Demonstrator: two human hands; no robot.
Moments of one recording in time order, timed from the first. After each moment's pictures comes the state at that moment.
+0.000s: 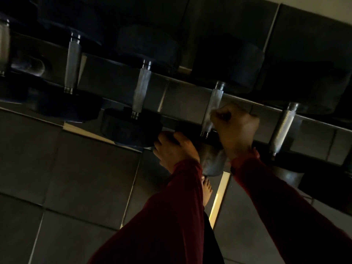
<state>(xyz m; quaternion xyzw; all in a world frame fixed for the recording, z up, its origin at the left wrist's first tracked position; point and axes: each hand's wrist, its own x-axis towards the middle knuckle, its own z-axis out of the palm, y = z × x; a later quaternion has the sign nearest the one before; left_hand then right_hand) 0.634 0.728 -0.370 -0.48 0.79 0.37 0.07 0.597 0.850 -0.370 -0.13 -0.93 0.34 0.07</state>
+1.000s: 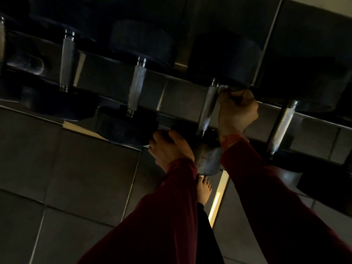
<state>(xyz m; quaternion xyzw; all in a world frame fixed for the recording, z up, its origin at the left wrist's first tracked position) 0.634 0.728 -0.370 -0.48 0.79 0.37 0.07 0.554 0.844 -0.389 -0.44 -0.75 0.47 0.12</state>
